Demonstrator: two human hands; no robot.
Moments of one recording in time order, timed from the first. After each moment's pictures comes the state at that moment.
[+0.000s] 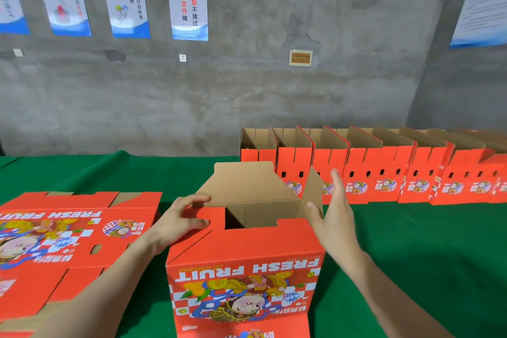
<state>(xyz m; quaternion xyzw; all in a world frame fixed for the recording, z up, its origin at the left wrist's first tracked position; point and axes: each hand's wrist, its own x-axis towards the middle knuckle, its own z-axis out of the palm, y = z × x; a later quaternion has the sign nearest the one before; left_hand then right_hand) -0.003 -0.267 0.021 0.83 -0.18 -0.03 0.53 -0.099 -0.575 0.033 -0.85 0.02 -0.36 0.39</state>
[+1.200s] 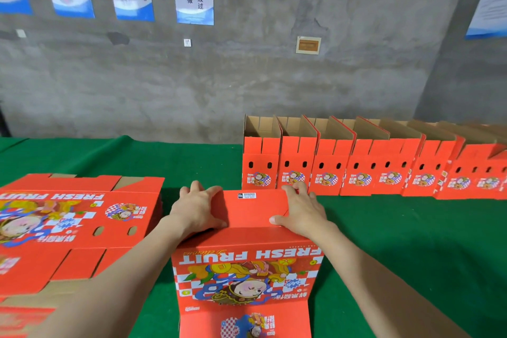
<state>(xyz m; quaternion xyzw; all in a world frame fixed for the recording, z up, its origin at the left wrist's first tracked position) -0.015 -0.312 0.037 0.99 -0.12 0.00 0.12 -0.045 -0.551 0.020 -0.99 0.04 -0.05 0.13</state>
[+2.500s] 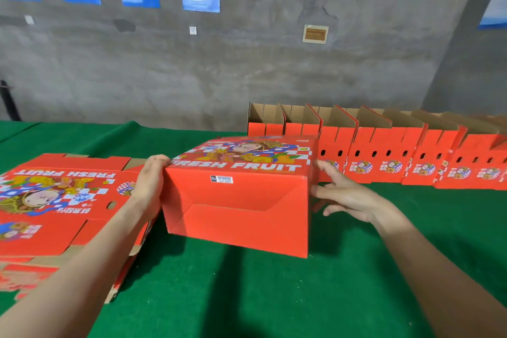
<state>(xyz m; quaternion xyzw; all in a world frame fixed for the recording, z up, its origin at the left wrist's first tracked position) -0.029 -0.248 0.034 0.66 0.07 0.14 0.74 -0.113 -0.611 0.060 -0.81 -0.03 0.09 0.58</state>
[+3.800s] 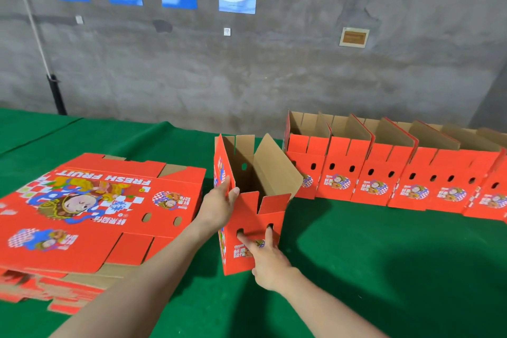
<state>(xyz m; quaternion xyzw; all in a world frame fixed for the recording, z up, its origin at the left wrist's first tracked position) 0.015 -0.257 0.000 0.89 -0.04 0.08 0.44 -0.013 -0.404 -0.096 -0.98 -0.09 0.12 0.11</state>
